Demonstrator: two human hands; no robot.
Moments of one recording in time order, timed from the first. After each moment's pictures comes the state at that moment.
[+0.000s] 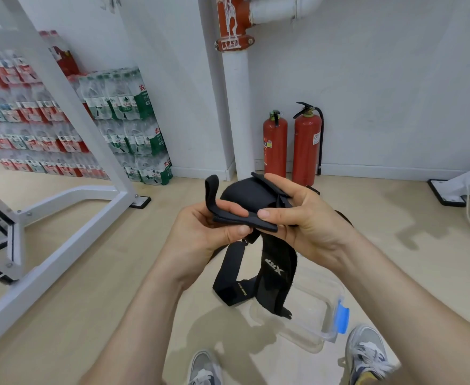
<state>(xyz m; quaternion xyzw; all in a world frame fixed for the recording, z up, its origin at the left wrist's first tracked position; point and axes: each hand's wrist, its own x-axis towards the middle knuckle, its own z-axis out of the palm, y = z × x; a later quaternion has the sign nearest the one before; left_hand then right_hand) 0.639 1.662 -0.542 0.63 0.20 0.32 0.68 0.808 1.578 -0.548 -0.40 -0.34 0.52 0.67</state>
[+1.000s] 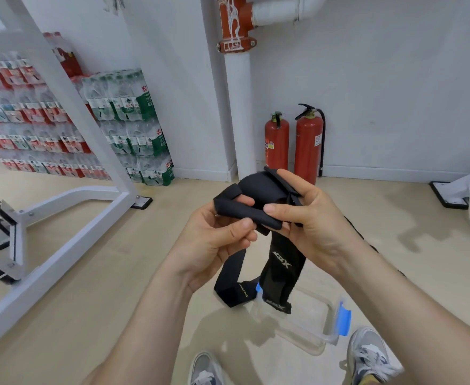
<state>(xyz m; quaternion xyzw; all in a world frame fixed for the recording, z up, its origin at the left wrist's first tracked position) 0.645 1.661 -0.545 0.53 0.19 0.29 0.78 0.801 1.576 -0.545 -0.42 -0.29 0.47 0.72</state>
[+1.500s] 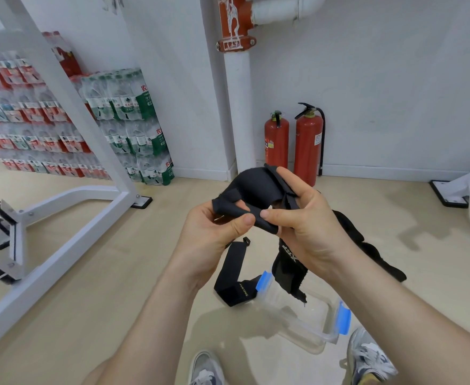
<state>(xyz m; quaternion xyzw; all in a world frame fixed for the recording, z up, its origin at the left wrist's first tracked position) 0.652 1.666 -0.555 0.61 0.21 0.36 0.68 0.790 1.578 -0.548 -0.43 -0.29 0.44 0.73</state>
